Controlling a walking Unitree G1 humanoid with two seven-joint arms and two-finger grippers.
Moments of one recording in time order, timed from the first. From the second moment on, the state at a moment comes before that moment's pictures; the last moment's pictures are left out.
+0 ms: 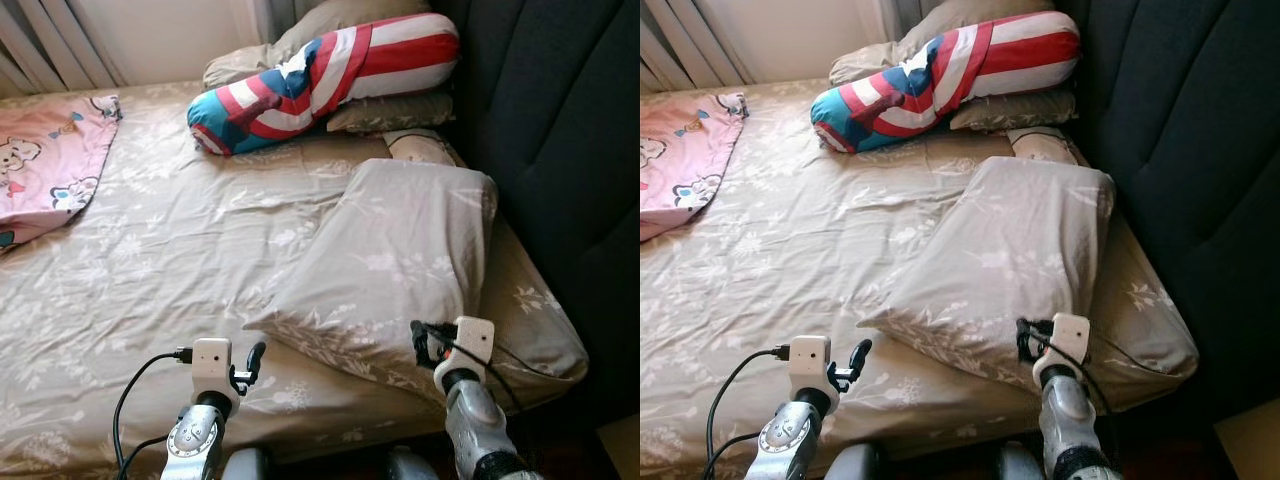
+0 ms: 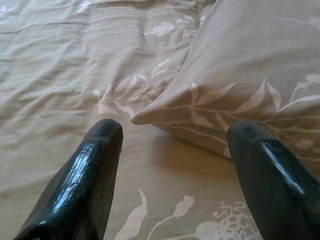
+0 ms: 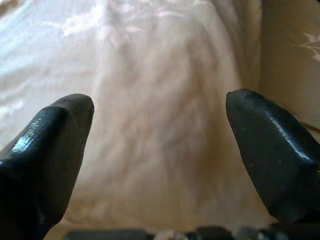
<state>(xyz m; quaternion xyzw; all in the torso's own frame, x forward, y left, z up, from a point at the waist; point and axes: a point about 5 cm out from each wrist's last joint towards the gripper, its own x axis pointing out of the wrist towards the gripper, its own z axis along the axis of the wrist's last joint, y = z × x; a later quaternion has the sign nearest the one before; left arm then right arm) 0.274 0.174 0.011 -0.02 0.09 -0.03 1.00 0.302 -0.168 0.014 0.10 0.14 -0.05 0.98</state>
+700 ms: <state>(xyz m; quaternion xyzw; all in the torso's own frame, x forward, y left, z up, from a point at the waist) 0.265 0.186 0.011 0.00 0.09 -0.04 1.00 0.312 -0.183 0.018 0.12 0.18 -0.11 0.97</state>
